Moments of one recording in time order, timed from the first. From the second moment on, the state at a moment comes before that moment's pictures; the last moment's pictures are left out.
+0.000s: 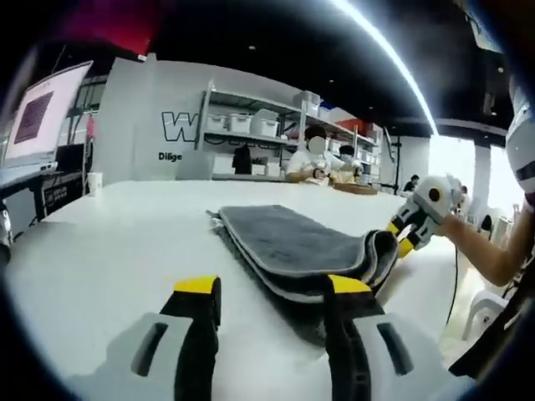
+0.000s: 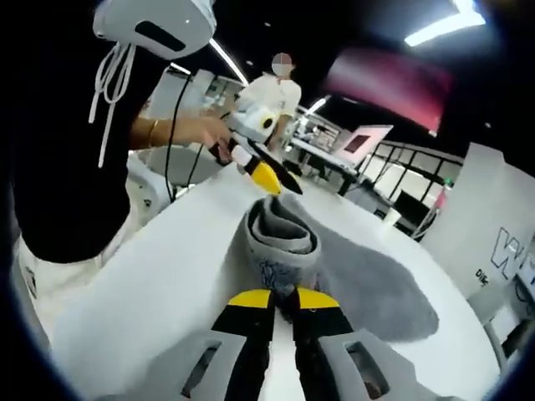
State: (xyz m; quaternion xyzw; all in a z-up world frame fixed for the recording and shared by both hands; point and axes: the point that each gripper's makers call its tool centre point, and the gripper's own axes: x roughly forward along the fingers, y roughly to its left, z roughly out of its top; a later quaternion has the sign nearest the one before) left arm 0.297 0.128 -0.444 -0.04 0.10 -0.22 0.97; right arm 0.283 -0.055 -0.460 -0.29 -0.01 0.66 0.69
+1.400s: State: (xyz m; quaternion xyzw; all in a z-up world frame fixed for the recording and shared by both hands) left arm 0.308 0.080 -0.444 0.35 0.09 -0.35 0.86; right arm 0.250 -0.031 -0.397 -0.21 -0.02 0.62 0.76
